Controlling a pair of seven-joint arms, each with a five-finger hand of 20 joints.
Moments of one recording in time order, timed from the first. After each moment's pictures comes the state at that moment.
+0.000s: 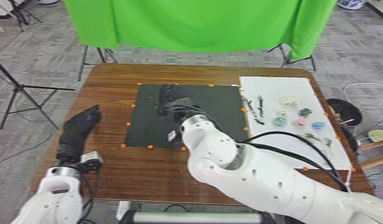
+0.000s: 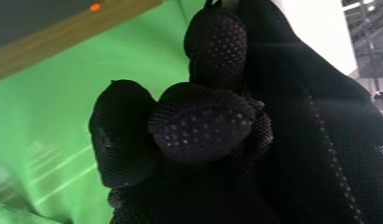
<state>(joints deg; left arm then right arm) 113.0 -60.0 -91.5 -102.2 56.9 10.8 14.4 -54.1 -68.5 22.3 -96.9 -118.2 13.7 36.7</state>
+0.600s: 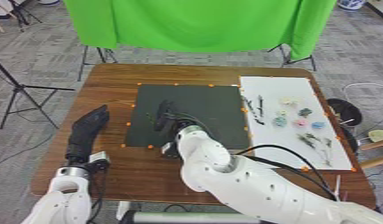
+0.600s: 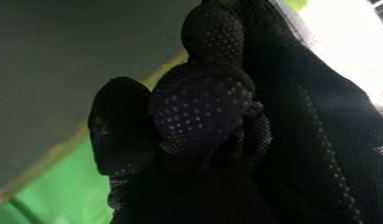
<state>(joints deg) 111.8 -61.7 -89.1 -101.8 56.6 10.7 15.6 -58.0 -71.5 23.2 -94.1 -106.6 16.6 37.8</state>
